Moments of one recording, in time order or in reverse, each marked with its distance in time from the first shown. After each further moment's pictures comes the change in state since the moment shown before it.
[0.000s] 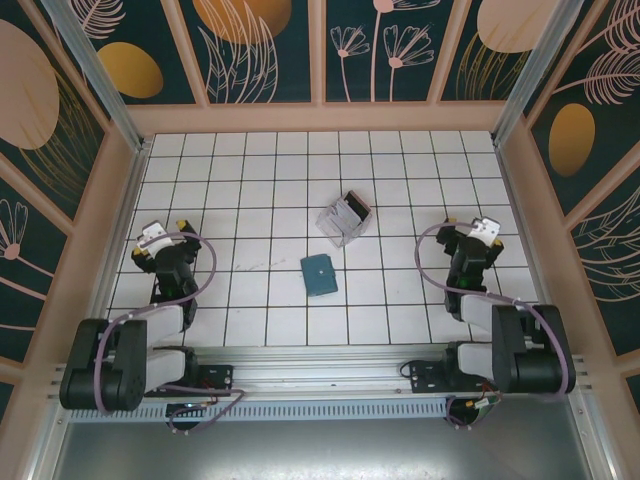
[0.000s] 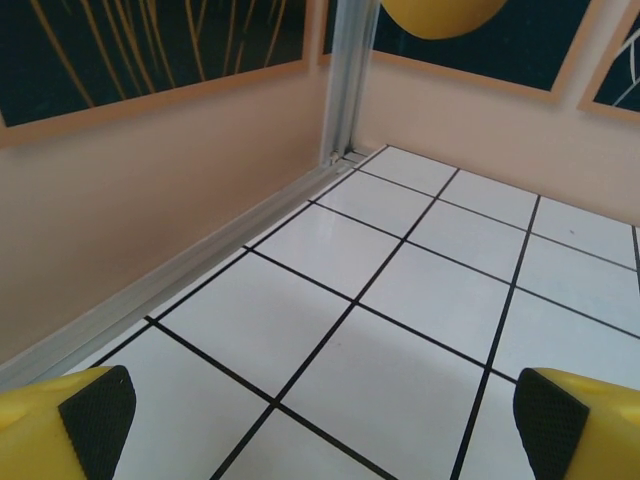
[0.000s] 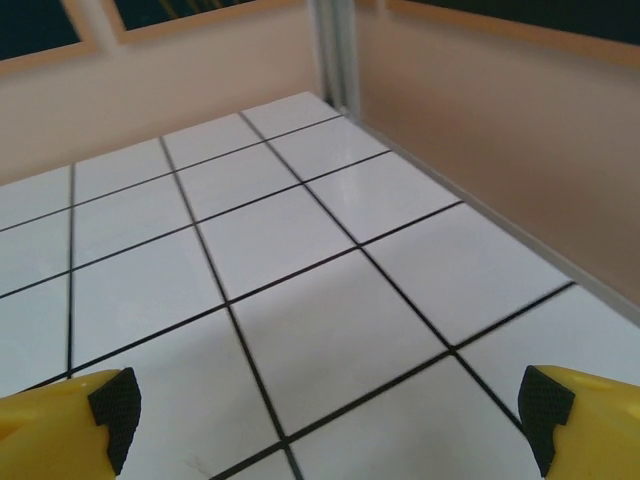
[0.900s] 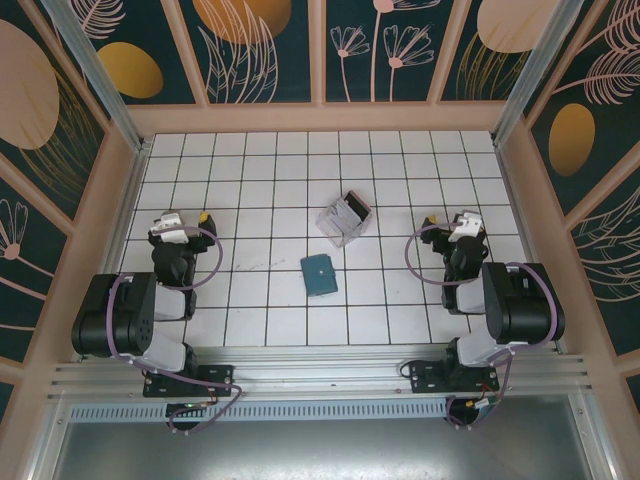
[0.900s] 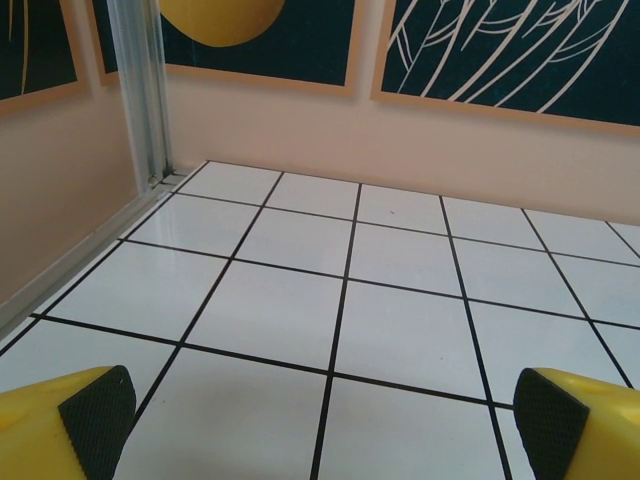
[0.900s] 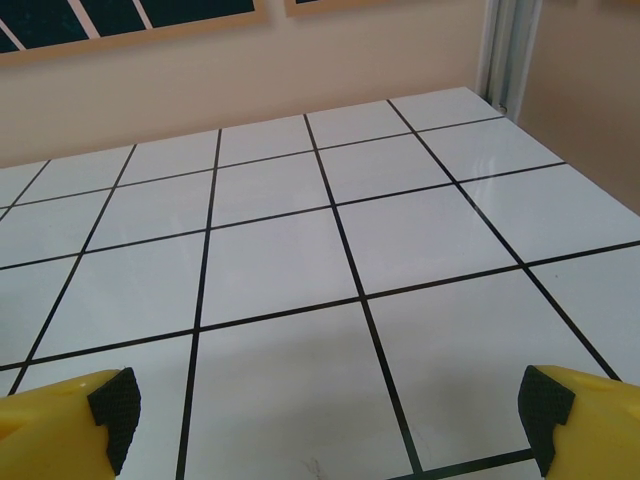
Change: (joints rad) left arm 0.059 0.266 0.045 0.309 0.425 0.108; right arm -0.024 0.255 0.013 0.297 -0.288 -0.085
